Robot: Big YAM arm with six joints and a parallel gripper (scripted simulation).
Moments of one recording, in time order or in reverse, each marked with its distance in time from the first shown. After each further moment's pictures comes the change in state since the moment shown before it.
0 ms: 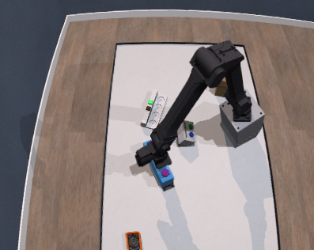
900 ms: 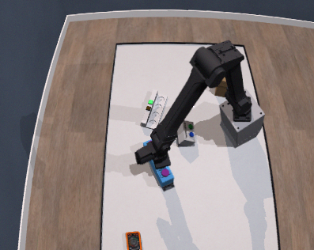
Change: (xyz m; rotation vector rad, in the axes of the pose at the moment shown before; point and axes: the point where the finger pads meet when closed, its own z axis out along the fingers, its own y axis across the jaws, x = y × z) arm 0.000 0.000 0.000 0.000 -0.001 0.122
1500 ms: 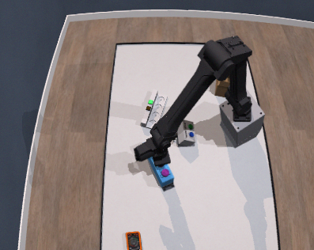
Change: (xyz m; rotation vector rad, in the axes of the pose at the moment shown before) arm -0.002 0.000 -0.032 -0.002 -0.009 0.019
